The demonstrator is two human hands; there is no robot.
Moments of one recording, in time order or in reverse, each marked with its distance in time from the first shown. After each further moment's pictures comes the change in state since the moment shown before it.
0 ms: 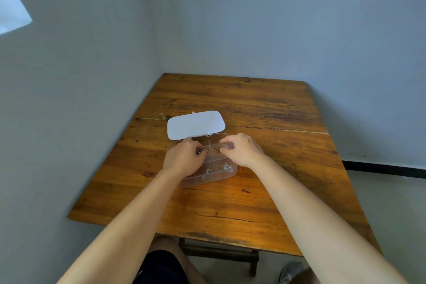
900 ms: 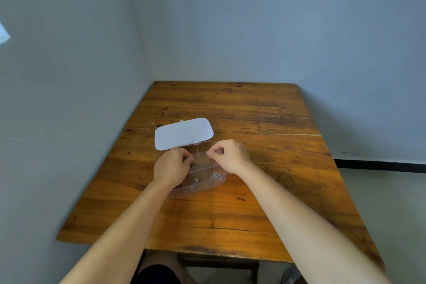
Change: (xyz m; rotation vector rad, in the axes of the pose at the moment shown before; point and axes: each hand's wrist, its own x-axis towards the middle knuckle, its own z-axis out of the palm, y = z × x) left_hand 0.006 -0.009 0.001 -0.110 0.031 -0.115; right_hand 0.005 -0.008 0.011 0.259 0.143 0.008
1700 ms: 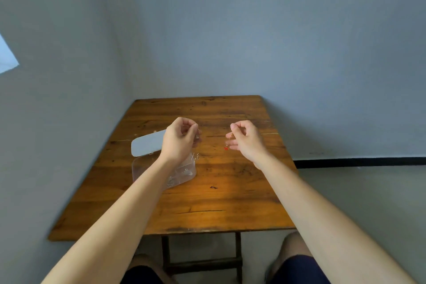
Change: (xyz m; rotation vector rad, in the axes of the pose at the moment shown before) left_hand -0.055 0.115 -0.063 -0.811 0.057 0.201; right_hand -0.078 0.022 -0.112 0.587 0.280 0.061
